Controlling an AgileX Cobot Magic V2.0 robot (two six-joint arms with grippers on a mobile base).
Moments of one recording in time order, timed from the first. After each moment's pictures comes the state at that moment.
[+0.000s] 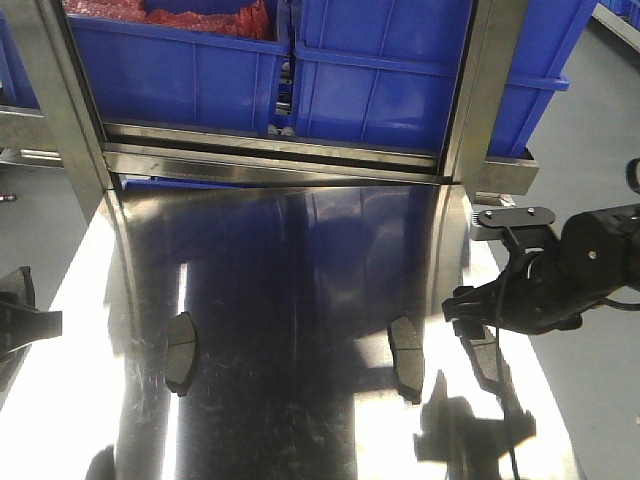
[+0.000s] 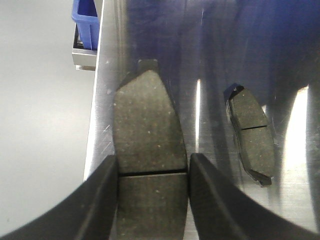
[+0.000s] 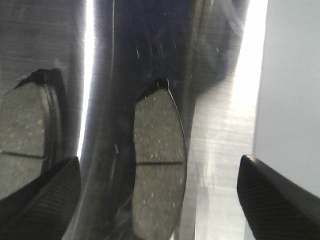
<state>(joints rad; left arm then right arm) -0.18 1.05 -0.69 0.21 0.61 -0.43 0.20 1.66 -0.97 -0.04 0.57 0.11</state>
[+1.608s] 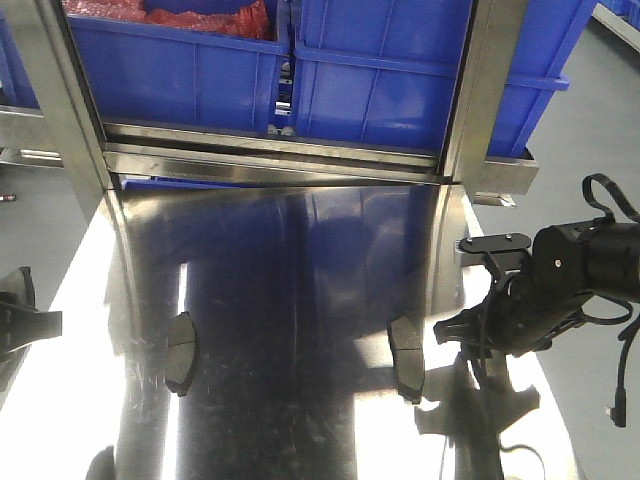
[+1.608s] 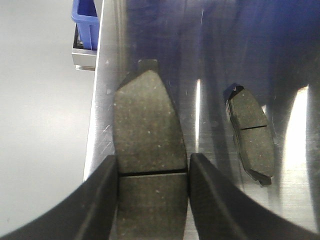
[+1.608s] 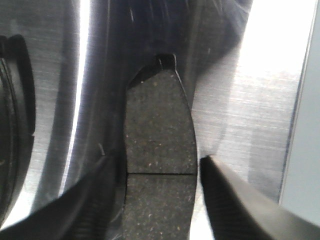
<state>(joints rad) -0.18 1.05 -0.69 0.21 0.61 -0.43 0.20 1.78 -0.99 -0.02 0.58 0.08</state>
